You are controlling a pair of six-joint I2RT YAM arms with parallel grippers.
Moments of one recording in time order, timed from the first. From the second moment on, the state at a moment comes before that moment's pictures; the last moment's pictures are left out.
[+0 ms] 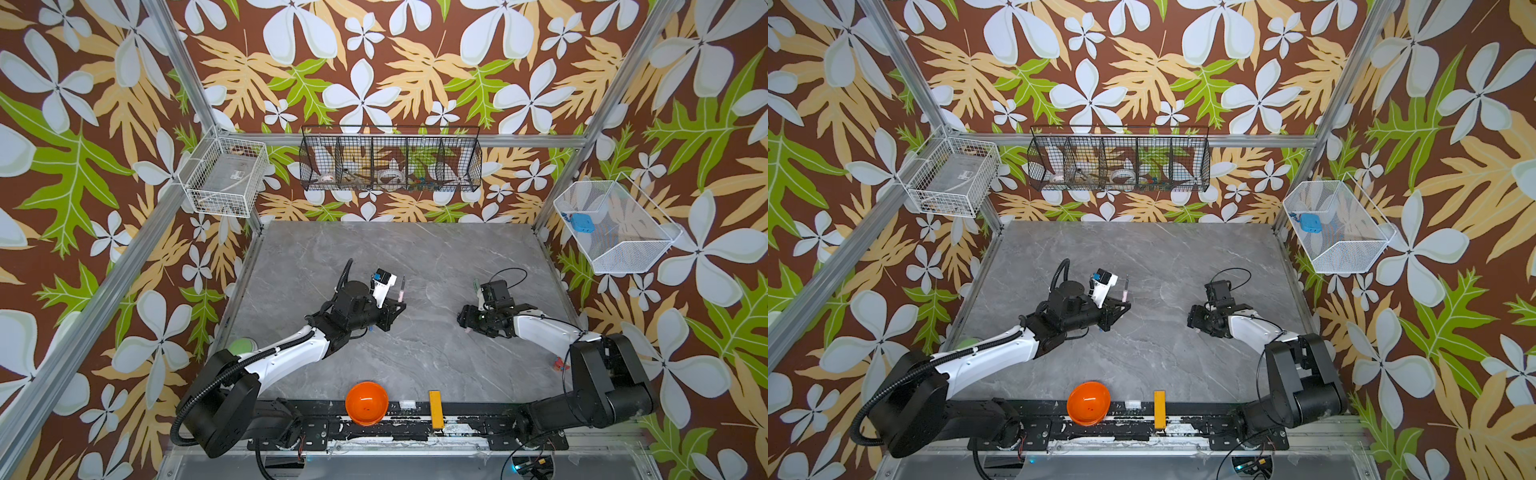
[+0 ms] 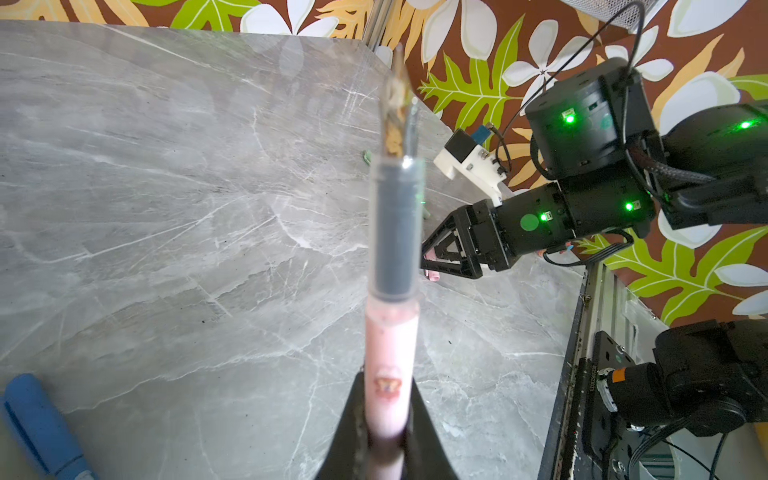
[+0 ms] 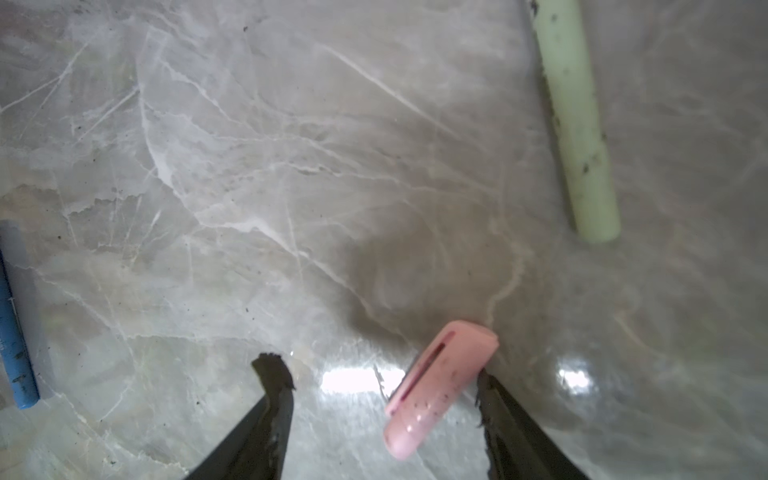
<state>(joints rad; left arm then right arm) -0.65 1.34 0.70 0.23 0.33 -0.31 0.21 1.50 0.72 -0.32 -0.14 0.51</state>
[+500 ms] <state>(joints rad) -0.65 1.32 0.68 0.22 0.31 -0.31 0.21 1.59 0.81 -0.32 -0.19 0.44</state>
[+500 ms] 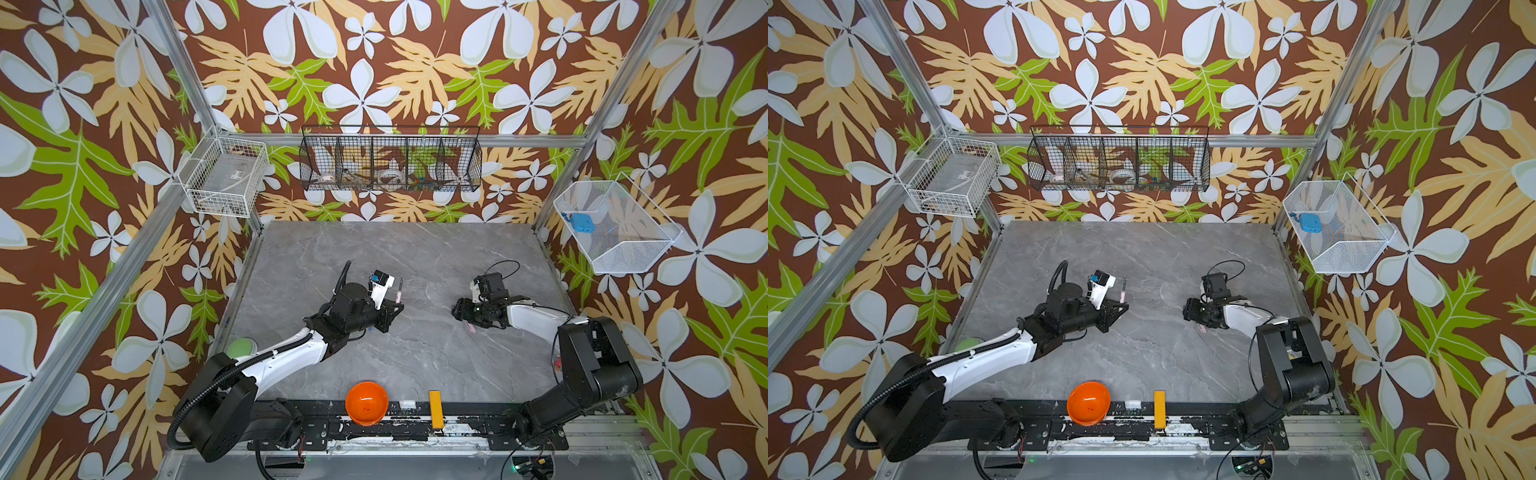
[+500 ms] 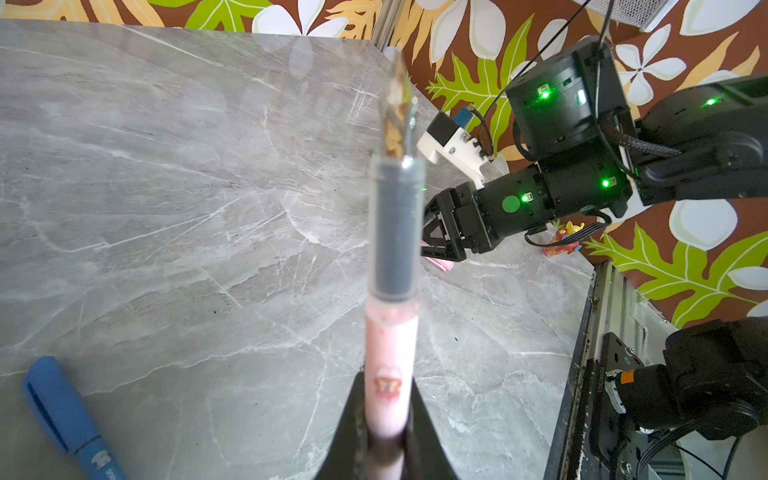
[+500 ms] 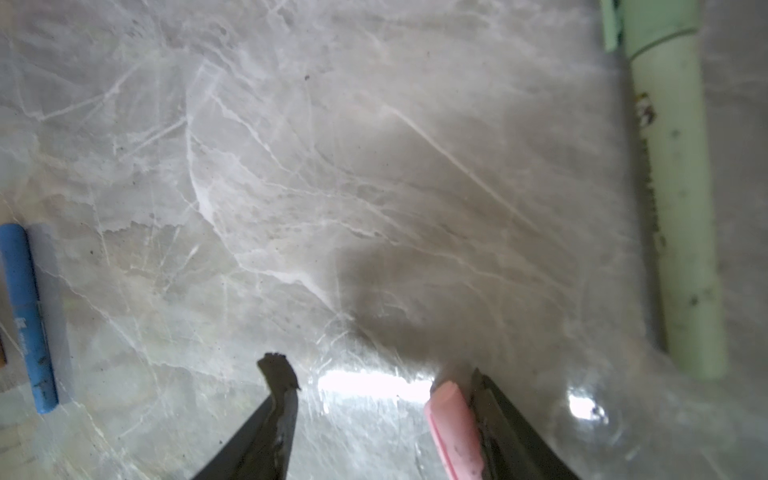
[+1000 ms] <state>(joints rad) -0.65 1.33 0.69 0.22 0.32 -0.31 0.28 1.68 0.95 -0.64 -0.02 0.22</state>
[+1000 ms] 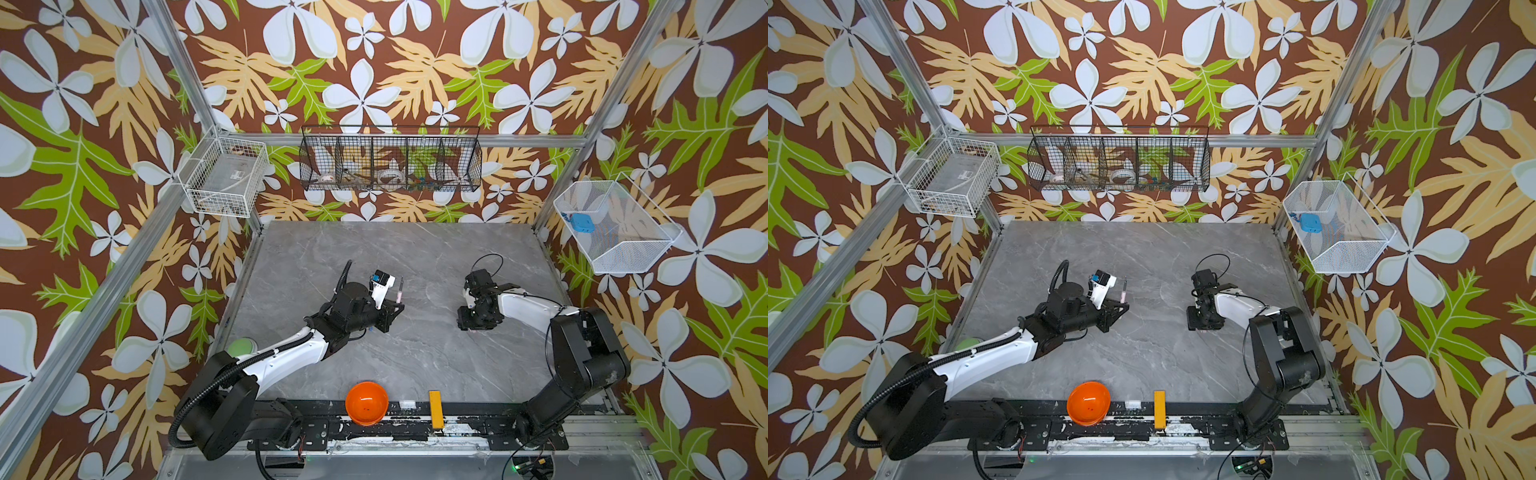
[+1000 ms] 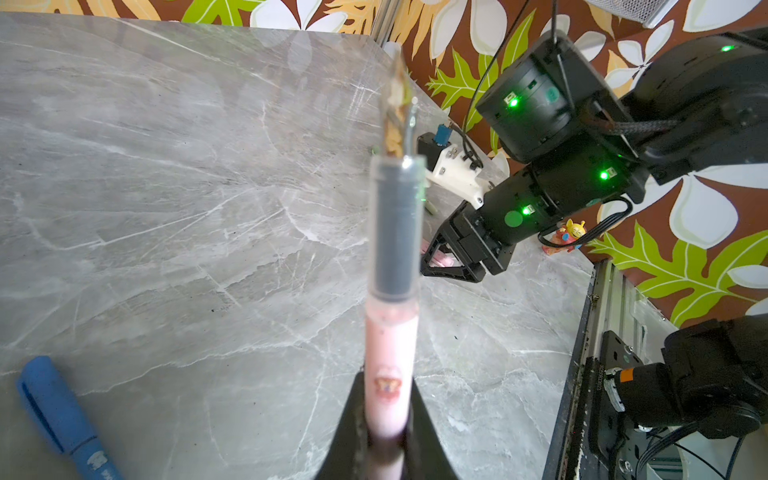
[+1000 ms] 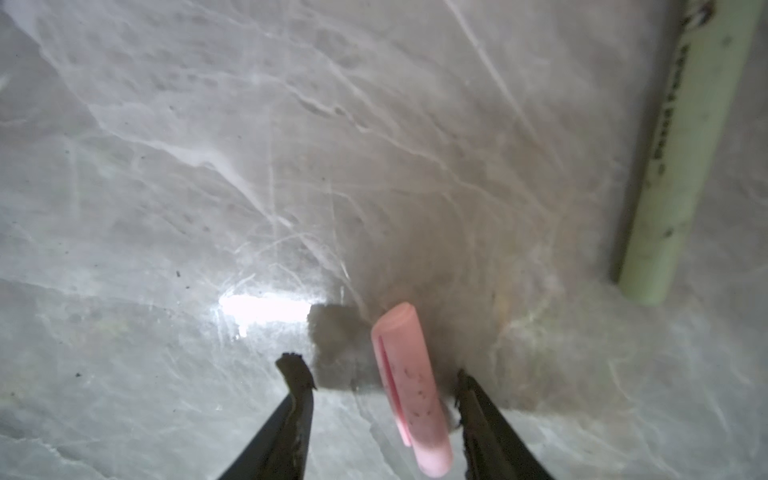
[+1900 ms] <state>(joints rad) -0.74 1.38 0.67 0.27 0.29 -0.30 0.28 1.50 0.86 -0.53 -0.07 0.20</state>
